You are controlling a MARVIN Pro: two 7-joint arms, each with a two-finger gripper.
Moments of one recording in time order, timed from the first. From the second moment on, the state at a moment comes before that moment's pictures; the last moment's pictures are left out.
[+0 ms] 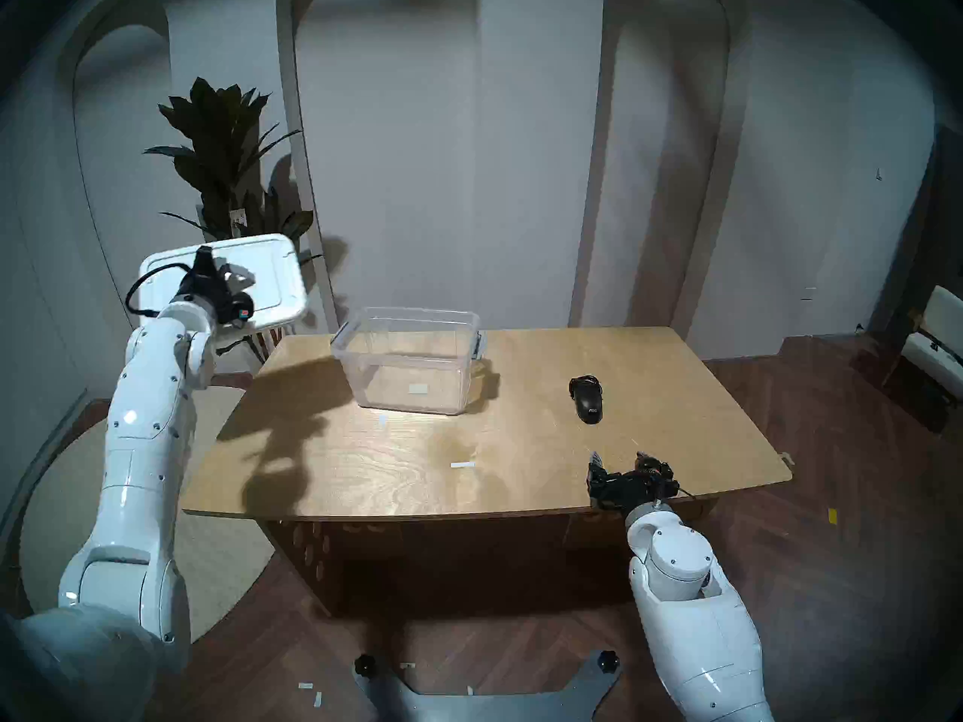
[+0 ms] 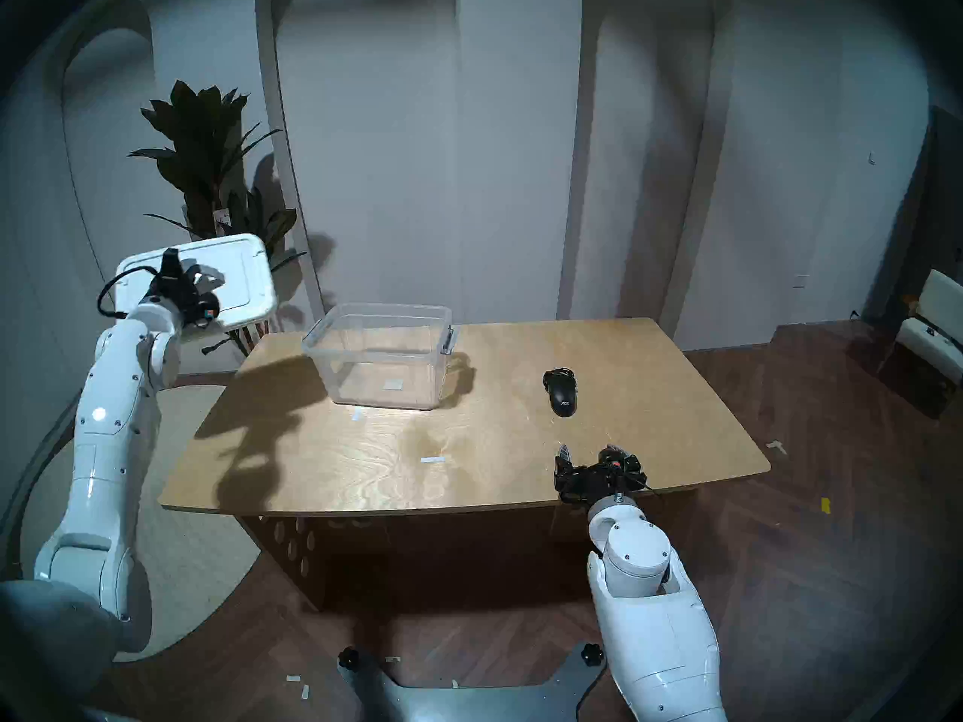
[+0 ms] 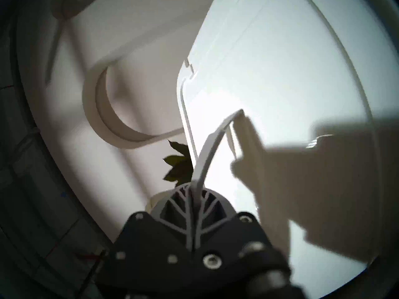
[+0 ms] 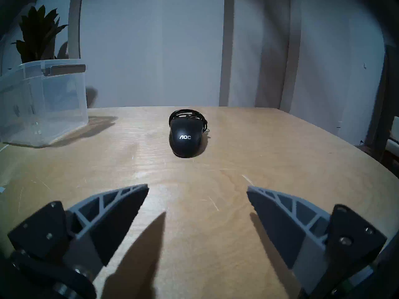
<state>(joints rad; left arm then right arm) 1.08 -1.06 -1.75 -1.25 1.54 -0.06 -0.12 -1.73 -1.50 1.58 -1.56 0.06 0.07 -0.03</state>
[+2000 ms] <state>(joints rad) 1.30 -1.19 -1.69 -1.08 1.55 -0.14 -0.05 -1.73 -1.48 1.56 -1.57 0.07 0.07 -0.05</state>
